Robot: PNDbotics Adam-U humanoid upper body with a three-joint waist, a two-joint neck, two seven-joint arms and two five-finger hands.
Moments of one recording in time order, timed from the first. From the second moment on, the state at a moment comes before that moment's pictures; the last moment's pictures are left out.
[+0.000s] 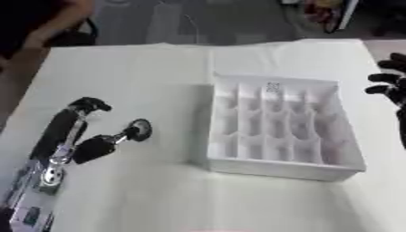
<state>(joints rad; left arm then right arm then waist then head) -0.35 0.33 -0.08 -1.46 -0.77 0.03 0.01 -0.17 -0.40 -0.13 -1.87 -0.18 -0.04 -0.07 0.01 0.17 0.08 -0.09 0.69</state>
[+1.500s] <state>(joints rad) -0.46 0.27 -0.11 -1.29 -0.82 0.01 -0.01 -0.17 -0.39 -0.13 -1.87 -0.18 -0.04 -0.07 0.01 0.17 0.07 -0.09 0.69</state>
